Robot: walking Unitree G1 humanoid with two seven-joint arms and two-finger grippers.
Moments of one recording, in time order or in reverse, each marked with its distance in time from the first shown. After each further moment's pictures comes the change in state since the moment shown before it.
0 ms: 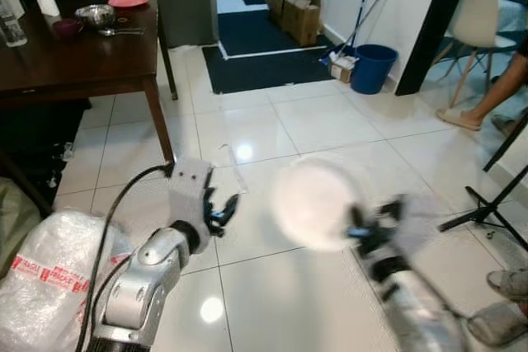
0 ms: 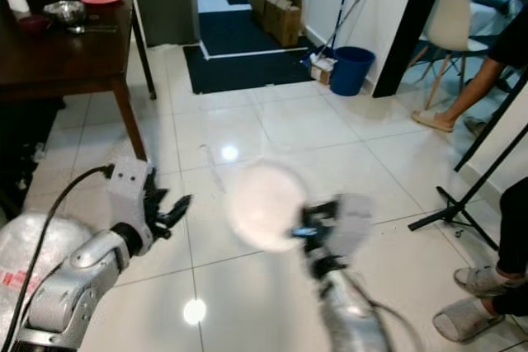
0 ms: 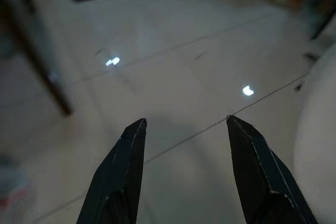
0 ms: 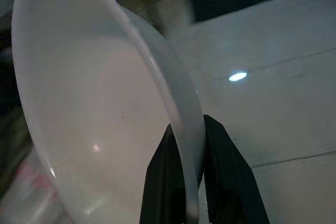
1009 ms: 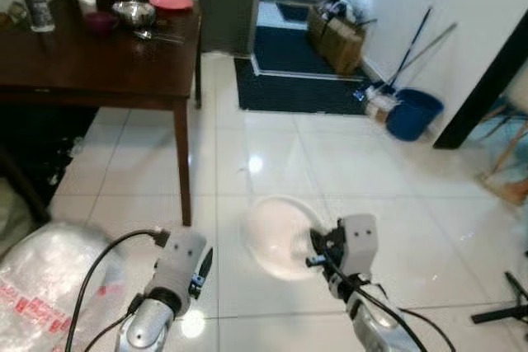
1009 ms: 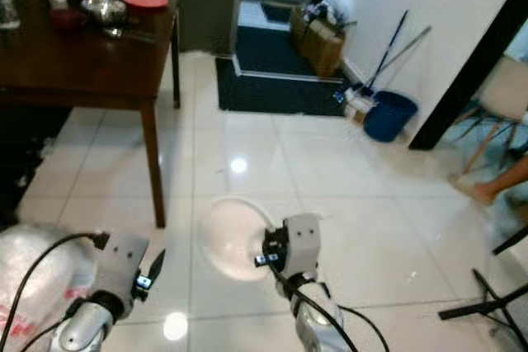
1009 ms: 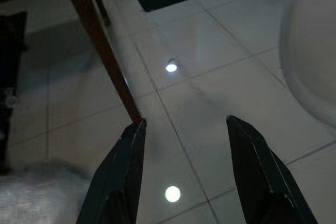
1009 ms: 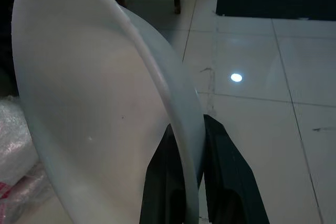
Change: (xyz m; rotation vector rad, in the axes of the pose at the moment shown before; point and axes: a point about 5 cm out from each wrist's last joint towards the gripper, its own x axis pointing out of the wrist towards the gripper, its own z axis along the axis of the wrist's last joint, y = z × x) left arm -0.035 -0.009 -0.062 0.243 -0.032 0.072; right arm 0.010 -0.018 -0.035 -0.181 0.037 -0.029
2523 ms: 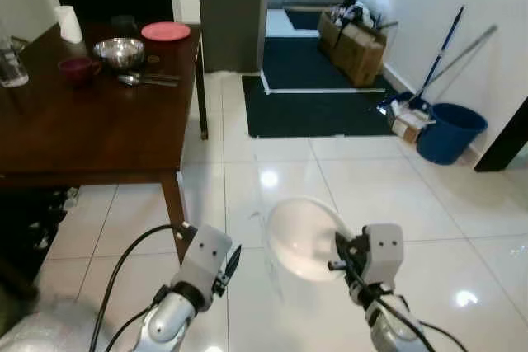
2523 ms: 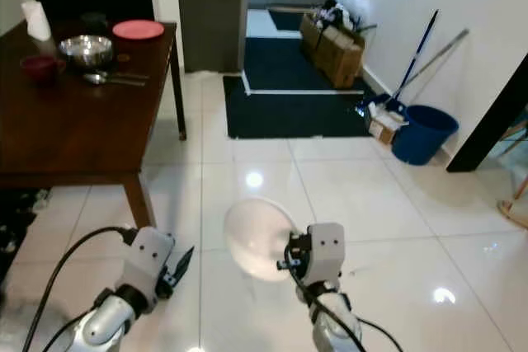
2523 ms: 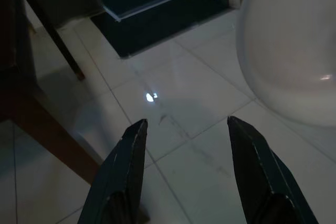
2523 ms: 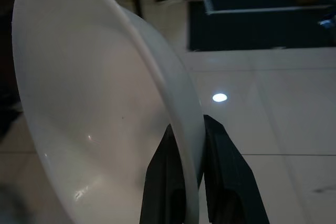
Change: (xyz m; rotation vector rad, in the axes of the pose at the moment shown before) left arm 0.010 -0.016 0.000 0.016 -0.053 -0.122; right arm -0.011 -0.013 -0.008 0.020 -0.043 -0.073
